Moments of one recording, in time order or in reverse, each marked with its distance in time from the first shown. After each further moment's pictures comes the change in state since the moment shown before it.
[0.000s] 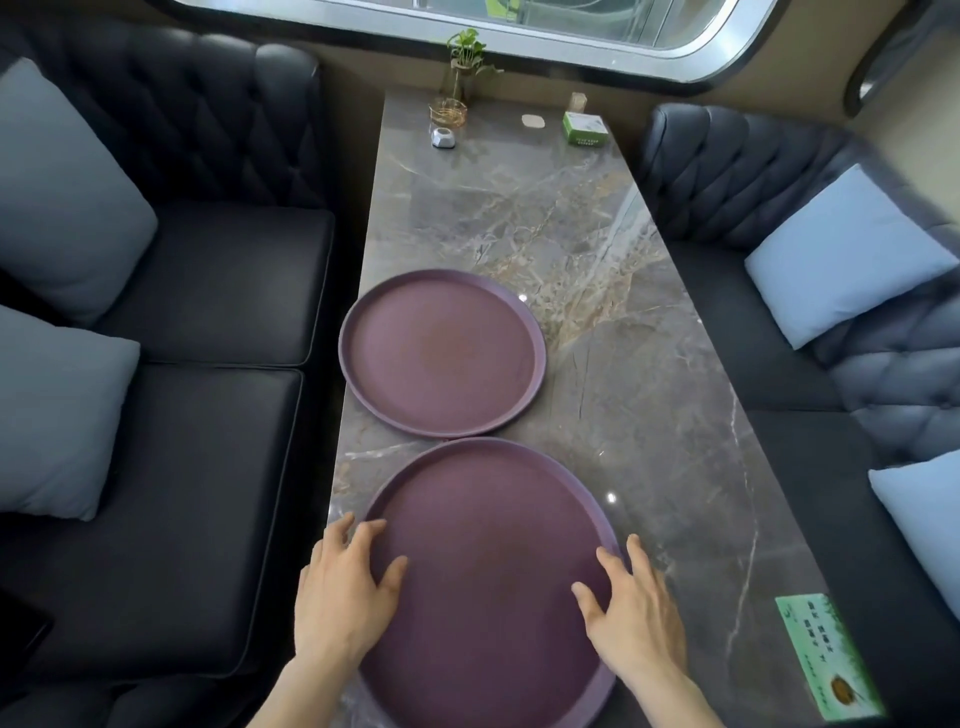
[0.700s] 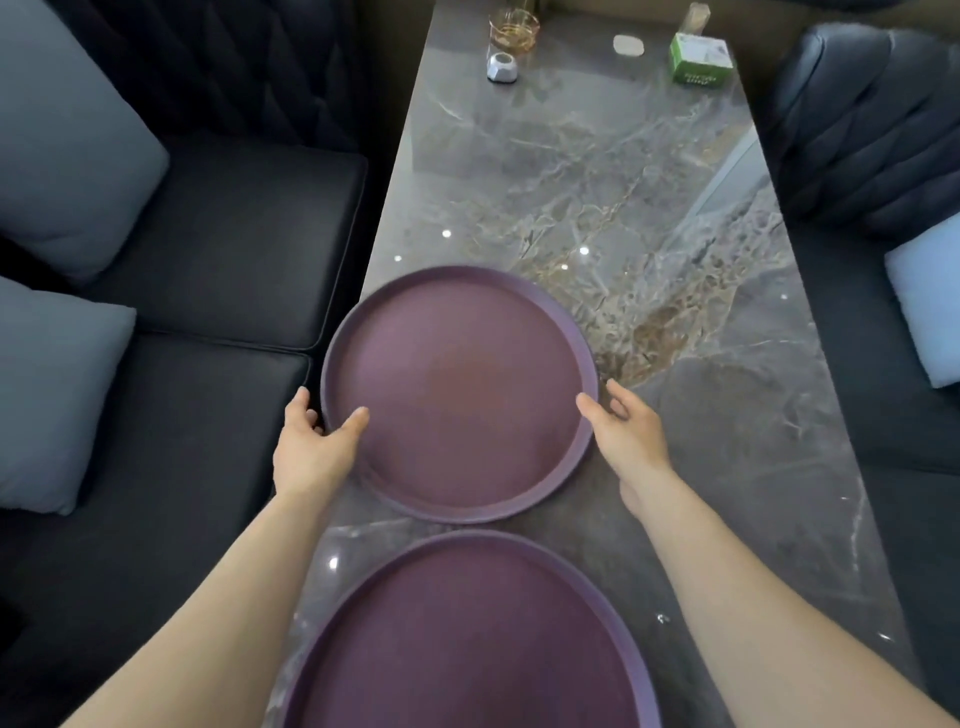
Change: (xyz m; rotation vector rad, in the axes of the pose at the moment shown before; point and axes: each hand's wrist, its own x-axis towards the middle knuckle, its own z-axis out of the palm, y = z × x) left_hand 0.244 0.046 -0.021 -0.716 0.179 -0.580; right_hand 0.307 -0.119 -0.063 1.008 -0.159 0.155
